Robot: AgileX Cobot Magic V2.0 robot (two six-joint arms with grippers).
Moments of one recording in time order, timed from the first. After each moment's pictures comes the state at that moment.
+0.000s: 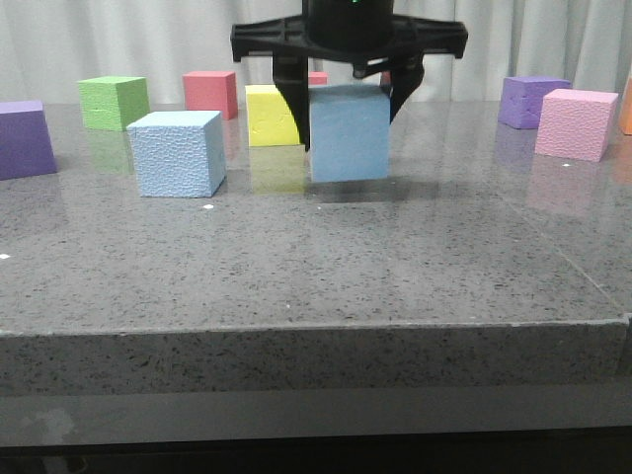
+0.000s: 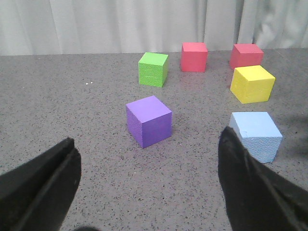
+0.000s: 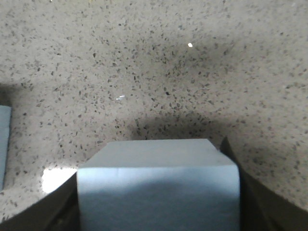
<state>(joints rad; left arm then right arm) -0.09 0.46 -0.68 0.02 0.56 -0.02 0.65 1.98 -1.82 -0.29 1.07 0.79</state>
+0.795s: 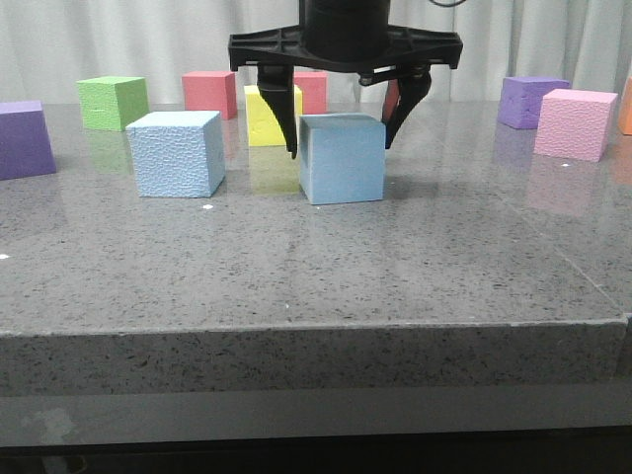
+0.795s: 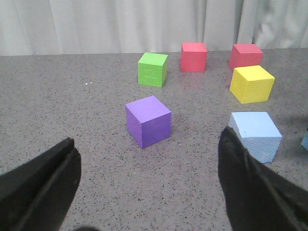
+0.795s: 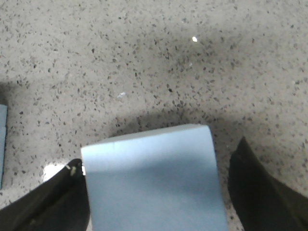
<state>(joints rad) -0.09 0.46 -0.68 0.02 0.56 -0.02 0.65 1.98 -1.83 -0.27 1.08 0.79</state>
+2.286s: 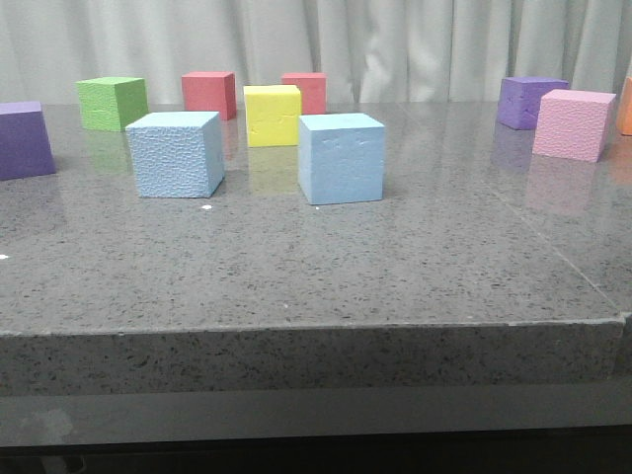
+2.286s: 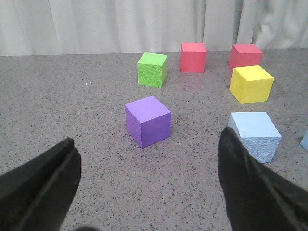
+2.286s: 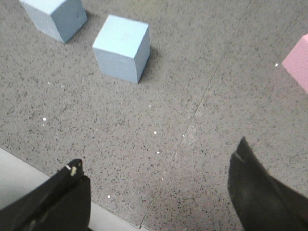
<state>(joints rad) -0.09 0.46 -0.68 0.02 0.56 -0.02 0.35 0.90 -1.00 0.15 0.84 -0.12</state>
